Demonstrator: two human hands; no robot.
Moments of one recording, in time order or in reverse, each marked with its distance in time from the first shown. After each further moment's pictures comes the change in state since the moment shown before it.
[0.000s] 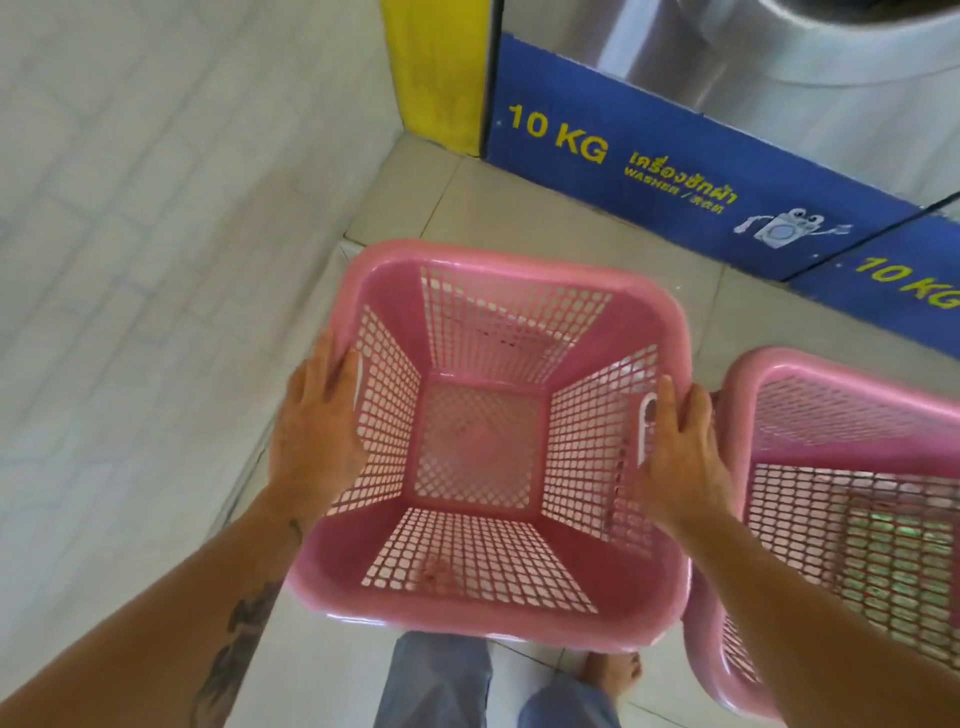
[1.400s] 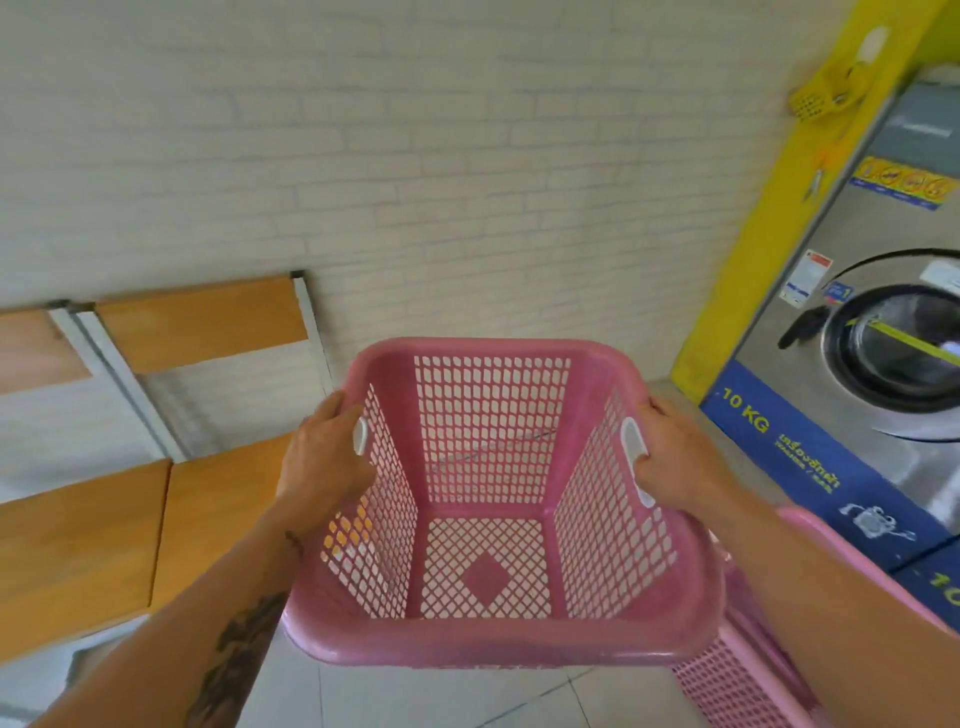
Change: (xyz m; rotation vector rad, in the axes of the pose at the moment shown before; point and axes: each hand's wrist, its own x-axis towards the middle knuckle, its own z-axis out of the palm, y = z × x) left_hand -0.804 0.160 -0.245 -0.229 0.593 -0.808; right_hand -0.541 0.048 -0.228 -0.004 0.156 -1.146
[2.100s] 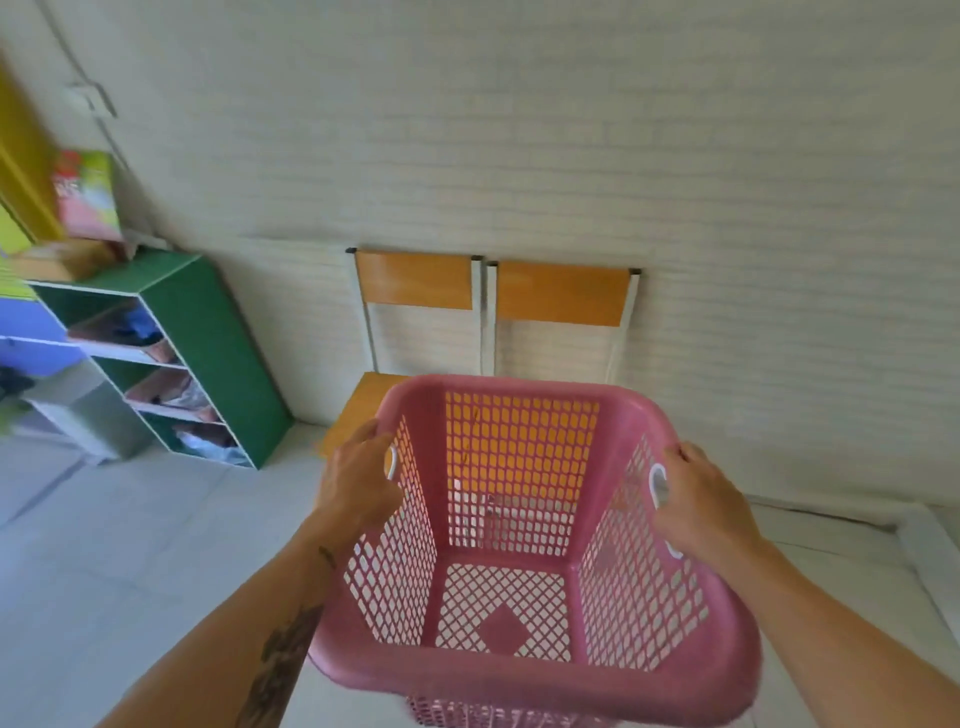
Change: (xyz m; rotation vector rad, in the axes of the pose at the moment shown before) left_hand -0.284 -0.229 -0.175 0.131 0.172 -0.511; right_hand -0.132 -0.314 0.094 -0.071 -0.167 -0.405
